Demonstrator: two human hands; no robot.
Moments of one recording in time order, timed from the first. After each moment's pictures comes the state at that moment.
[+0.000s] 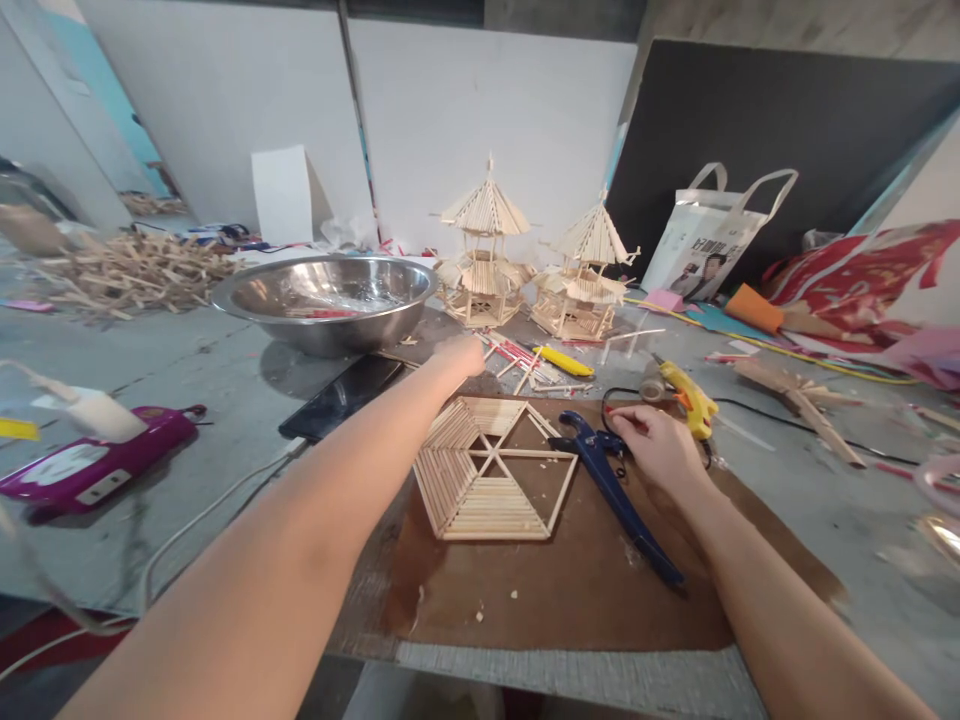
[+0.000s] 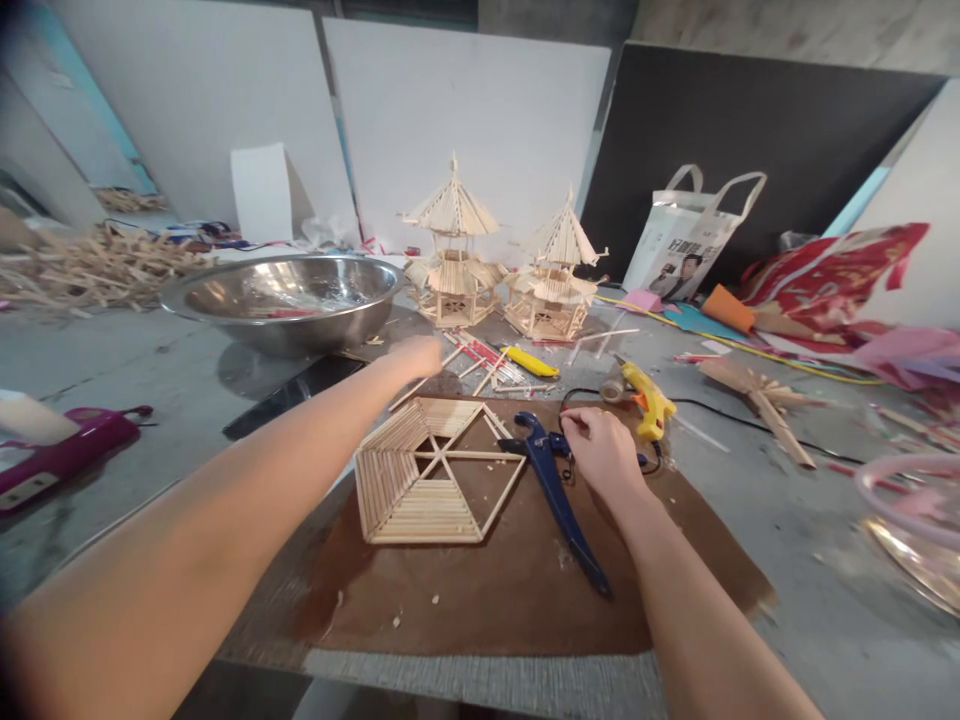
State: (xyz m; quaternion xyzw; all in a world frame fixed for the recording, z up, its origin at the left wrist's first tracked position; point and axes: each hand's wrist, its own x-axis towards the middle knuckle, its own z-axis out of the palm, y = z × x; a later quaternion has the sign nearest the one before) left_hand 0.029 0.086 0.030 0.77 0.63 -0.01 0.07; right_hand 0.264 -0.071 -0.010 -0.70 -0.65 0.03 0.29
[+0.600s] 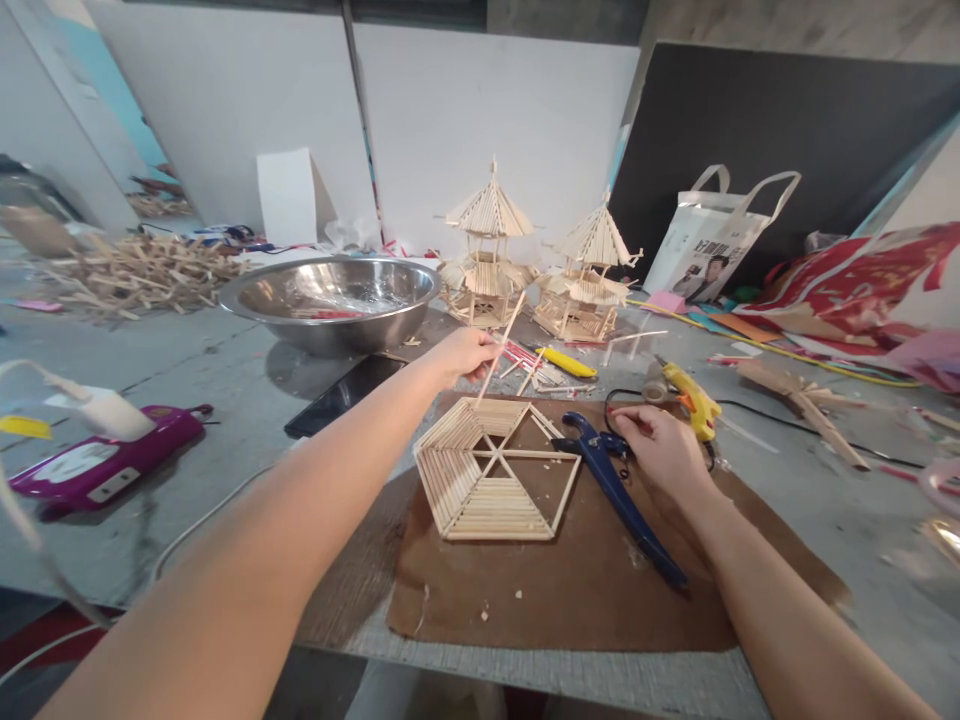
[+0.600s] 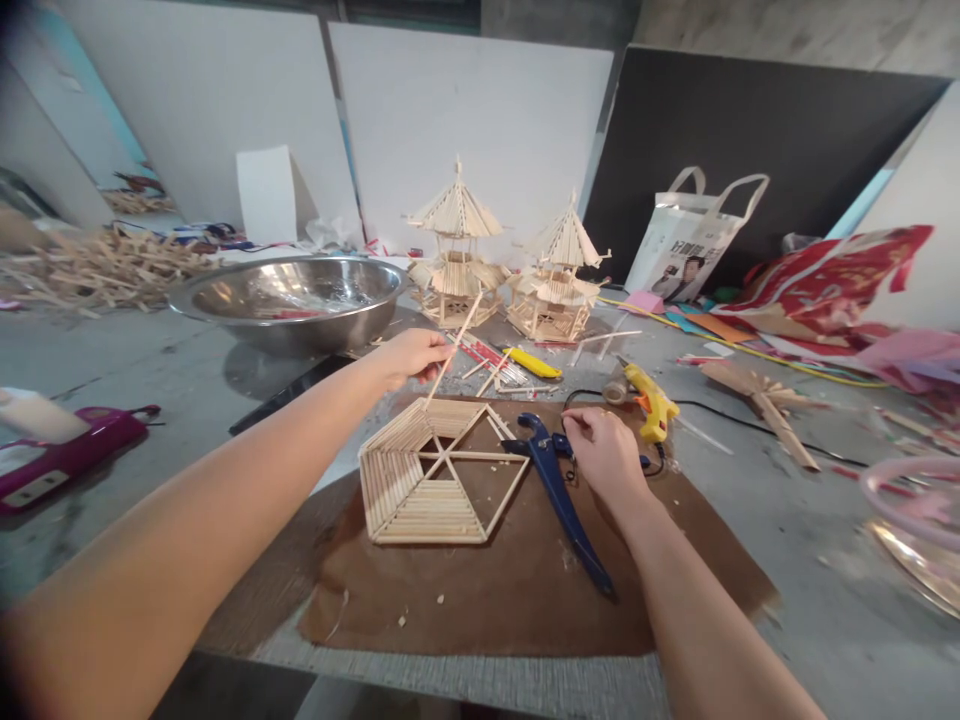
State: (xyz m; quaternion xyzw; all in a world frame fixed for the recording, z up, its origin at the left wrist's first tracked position) left_hand 0.019 0.045 0.051 0.74 0.55 0.22 0.33; right_hand 0.261 -0.074 -0.008 -0.68 -0.65 0.03 0.33
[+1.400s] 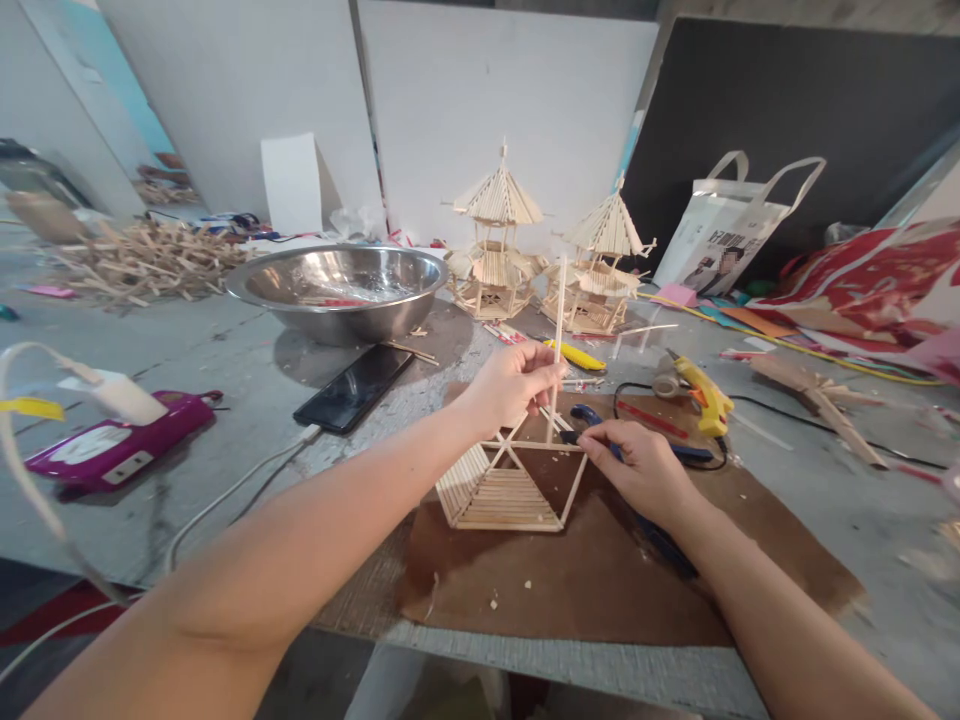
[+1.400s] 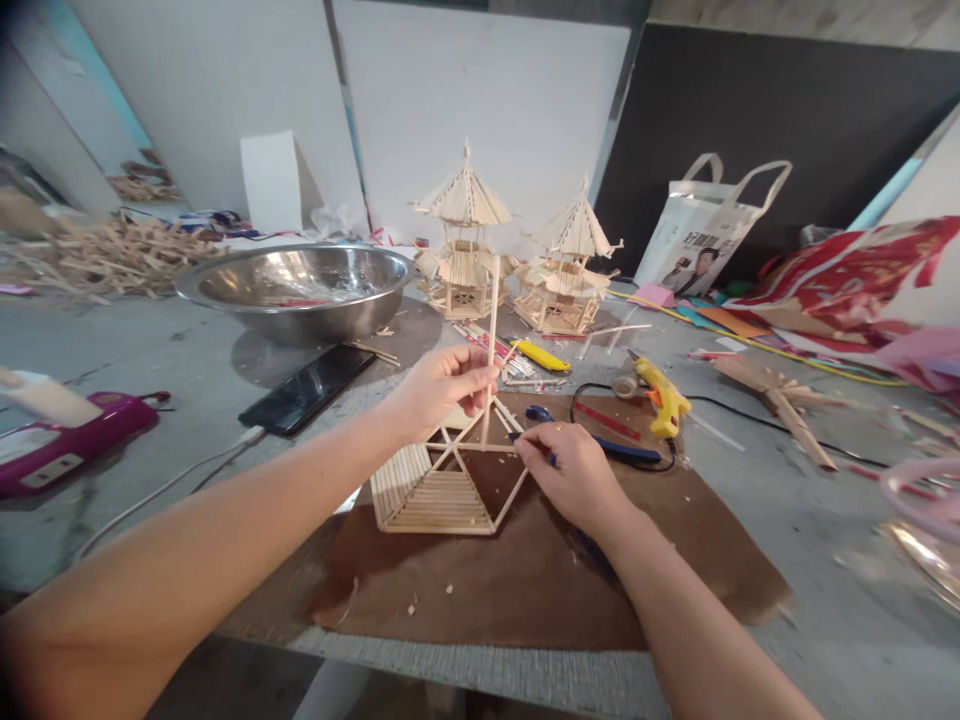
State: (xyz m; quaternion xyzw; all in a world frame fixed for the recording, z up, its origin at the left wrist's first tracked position) left_hand 0.052 -0.036 0.051 0.66 0.35 0.39 0.55; right_hand 0.216 -0.101 0.008 -0.55 -0.78 0.10 0.30
